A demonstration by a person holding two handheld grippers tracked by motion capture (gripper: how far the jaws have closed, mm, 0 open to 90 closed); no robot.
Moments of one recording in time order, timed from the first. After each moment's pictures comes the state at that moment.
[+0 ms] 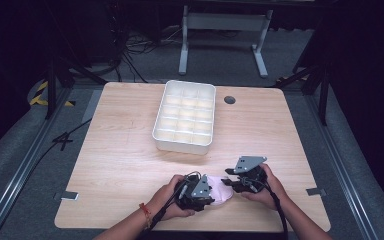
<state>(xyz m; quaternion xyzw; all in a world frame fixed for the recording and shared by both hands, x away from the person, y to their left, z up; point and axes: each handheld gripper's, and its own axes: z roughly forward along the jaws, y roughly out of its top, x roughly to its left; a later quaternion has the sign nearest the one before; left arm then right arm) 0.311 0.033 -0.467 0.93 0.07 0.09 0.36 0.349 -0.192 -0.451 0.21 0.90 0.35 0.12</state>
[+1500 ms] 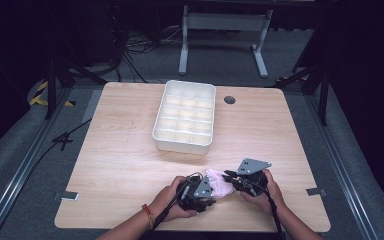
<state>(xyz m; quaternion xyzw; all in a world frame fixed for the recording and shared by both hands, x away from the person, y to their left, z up) 0.313 0.026 -0.473 0.93 0.08 0.08 0.35 0.337 -0.196 -0.459 0.25 0.87 0.39 0.15</state>
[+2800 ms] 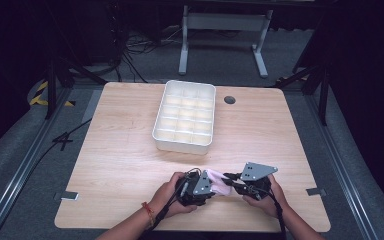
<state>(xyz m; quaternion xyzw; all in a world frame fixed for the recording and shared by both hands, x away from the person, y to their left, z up) 0.319 0.035 -0.462 0.92 0.09 0.12 0.36 0.327 -0.203 -0.449 0.19 0.87 0.44 0.15</state>
